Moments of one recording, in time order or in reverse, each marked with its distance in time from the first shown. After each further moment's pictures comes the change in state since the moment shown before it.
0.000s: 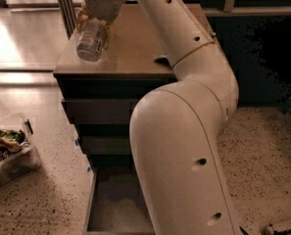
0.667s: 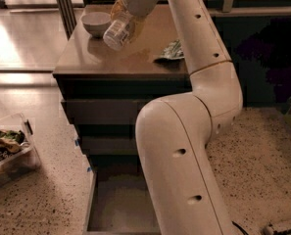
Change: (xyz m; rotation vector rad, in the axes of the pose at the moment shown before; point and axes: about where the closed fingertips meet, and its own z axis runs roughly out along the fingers) arm 0.086 0.060 -0.028 0.134 0.094 0.289
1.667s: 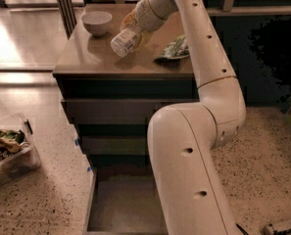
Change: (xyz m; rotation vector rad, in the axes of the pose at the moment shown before) arm 0.043 0.028 0.034 0.117 -0.054 0.155
